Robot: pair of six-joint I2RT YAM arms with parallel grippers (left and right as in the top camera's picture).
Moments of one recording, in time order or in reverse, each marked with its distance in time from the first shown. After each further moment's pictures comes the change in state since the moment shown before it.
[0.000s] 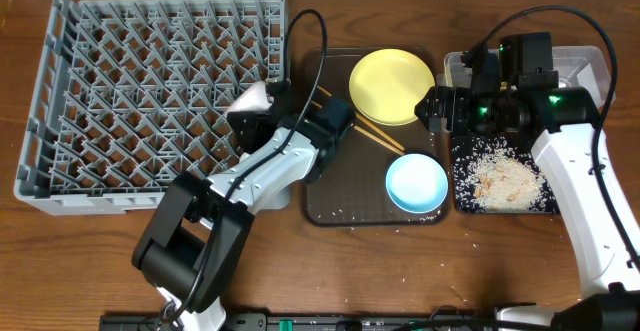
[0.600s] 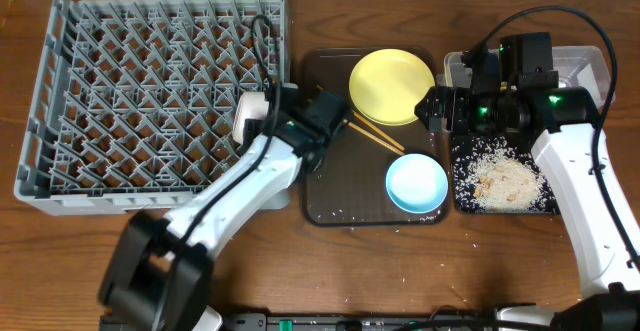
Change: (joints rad) left arm 0.003 -0.197 0.007 -0.019 0.542 0.053; right arm 0.000 0.000 0.000 0.000 0.000 0.000
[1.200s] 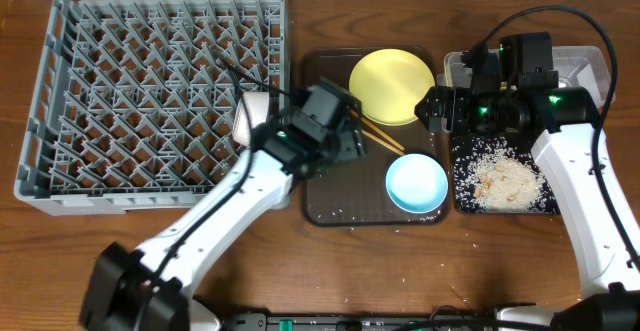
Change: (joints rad) left arm -0.050 -0.075 0.006 0.194 0.740 -0.330; right arm 0.000 0.000 0.000 0.000 0.000 0.000
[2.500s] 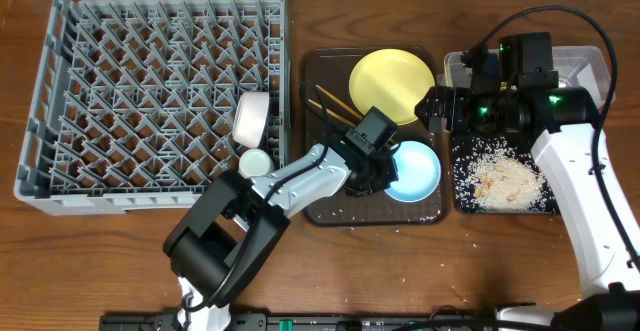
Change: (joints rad) left arm -0.106 0.364 -0.011 0.259 0.228 -0.143; right arm 0.000 0.000 0.000 0.000 0.000 0.000
